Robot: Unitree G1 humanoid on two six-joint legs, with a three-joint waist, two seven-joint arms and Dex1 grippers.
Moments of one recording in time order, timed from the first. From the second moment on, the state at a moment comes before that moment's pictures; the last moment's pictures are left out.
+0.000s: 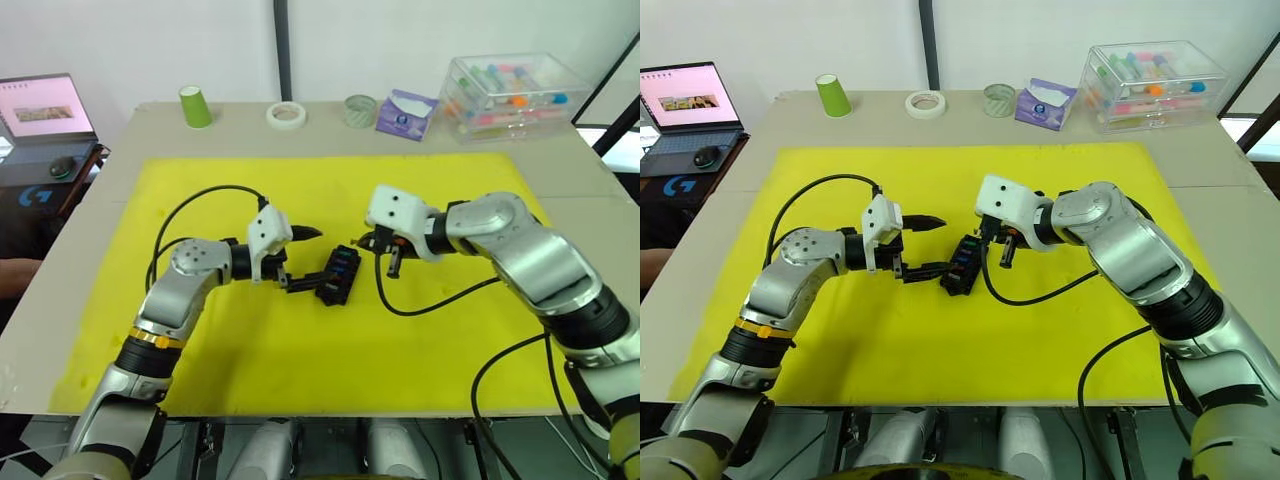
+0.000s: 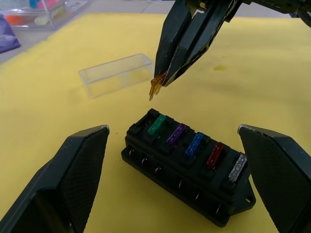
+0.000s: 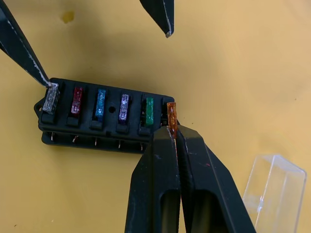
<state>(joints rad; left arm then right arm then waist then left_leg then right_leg) -0.52 0.45 -0.18 0.01 -0.30 0.29 -1.04 -0.82 -0.79 0.43 -0.33 0.20 0.93 0.90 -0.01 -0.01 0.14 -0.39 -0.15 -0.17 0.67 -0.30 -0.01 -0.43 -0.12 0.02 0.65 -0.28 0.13</state>
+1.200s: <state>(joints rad) -0.50 0.35 -0.18 -0.02 -0.27 0.35 -0.87 -0.99 -0.69 0.53 -0.35 0.18 1.26 0.83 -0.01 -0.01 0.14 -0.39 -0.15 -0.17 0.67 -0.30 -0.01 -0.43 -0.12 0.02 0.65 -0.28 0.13</state>
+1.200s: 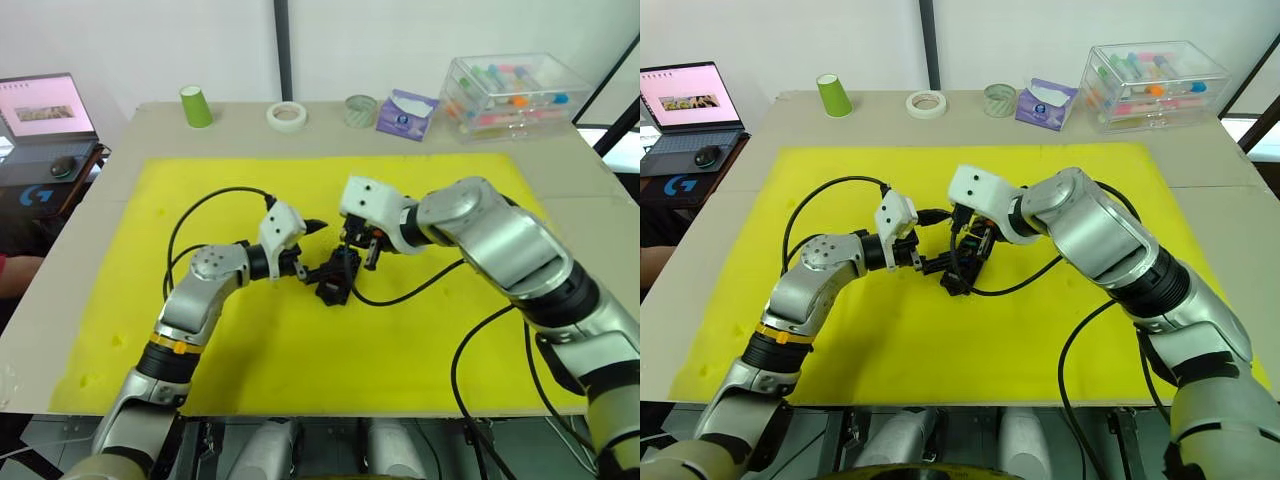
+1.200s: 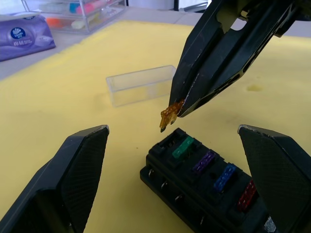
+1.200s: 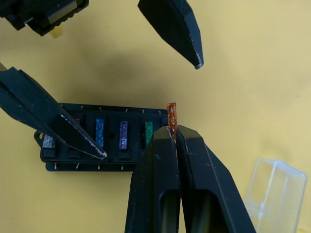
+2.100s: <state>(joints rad) -0.48 0.36 -0.18 -0.05 -0.27 0.36 -0.85 -0.94 -0.69 0.54 -0.34 0.18 1.22 0.79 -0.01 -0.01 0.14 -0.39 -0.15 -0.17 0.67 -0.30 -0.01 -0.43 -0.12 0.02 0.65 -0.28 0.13</state>
